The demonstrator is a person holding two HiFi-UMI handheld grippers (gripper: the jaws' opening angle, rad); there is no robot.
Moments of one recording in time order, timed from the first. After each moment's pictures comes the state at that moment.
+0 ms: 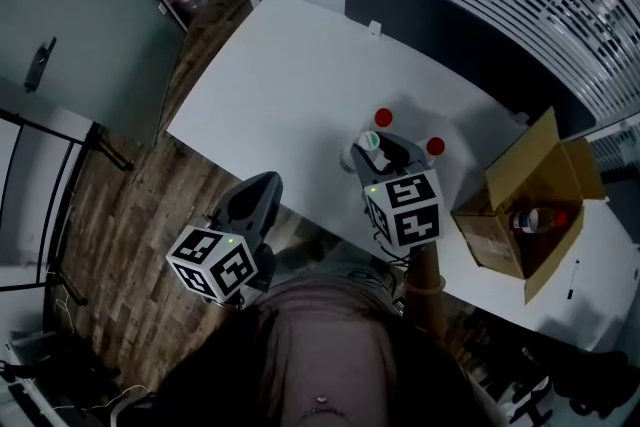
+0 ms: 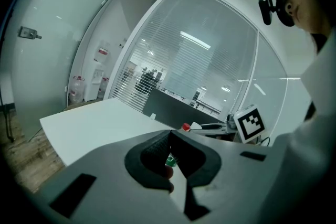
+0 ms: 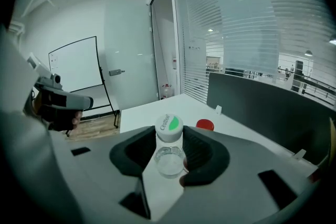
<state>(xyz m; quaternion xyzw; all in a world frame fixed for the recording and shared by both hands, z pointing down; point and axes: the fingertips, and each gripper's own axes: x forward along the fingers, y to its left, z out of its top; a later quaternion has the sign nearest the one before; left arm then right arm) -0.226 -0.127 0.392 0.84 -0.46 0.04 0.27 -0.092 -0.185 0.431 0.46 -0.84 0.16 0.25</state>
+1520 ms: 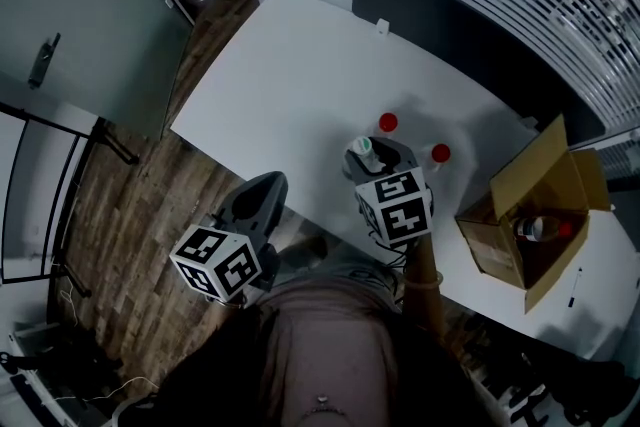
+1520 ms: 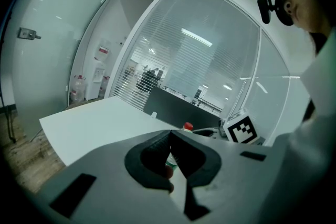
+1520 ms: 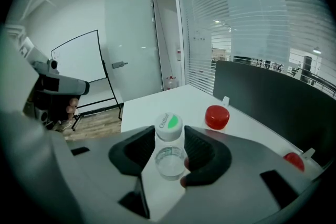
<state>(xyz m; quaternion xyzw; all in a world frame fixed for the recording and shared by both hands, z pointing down) -0.219 -0.136 0.397 0.84 -0.47 0.05 0.28 -0.104 -0.193 0.471 0.42 -0.84 0.18 0.28</state>
